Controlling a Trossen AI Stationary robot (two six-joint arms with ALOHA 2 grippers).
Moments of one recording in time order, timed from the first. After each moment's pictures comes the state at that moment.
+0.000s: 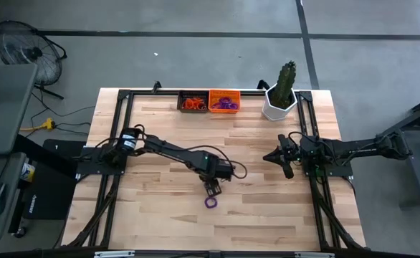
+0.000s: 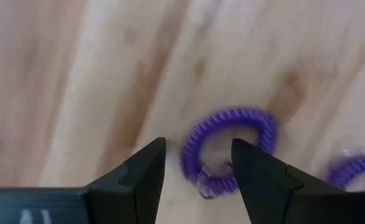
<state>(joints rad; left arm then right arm) -0.17 2.16 1.65 -0.86 -0.03 -0.56 -0.01 0.35 0.01 0.04 -0.06 0.36</state>
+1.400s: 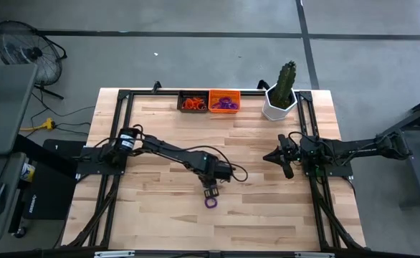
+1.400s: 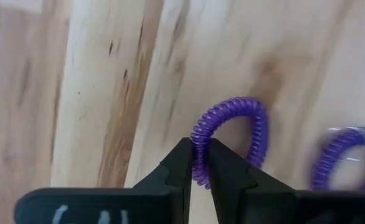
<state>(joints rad) -0.19 2.14 1.64 -0.86 -0.03 -0.43 -0.01 0.35 0.01 0.04 -0.06 0.36</state>
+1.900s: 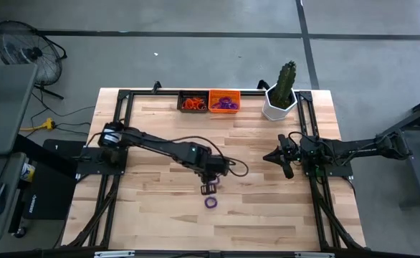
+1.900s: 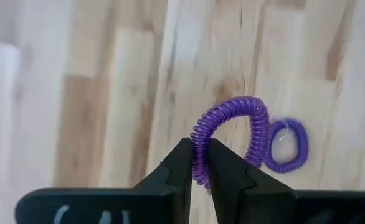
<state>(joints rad) -0.18 1.97 1.65 -0.87 -0.05 -0.31 -0.01 0.35 0.01 0.04 -0.06 0.36</state>
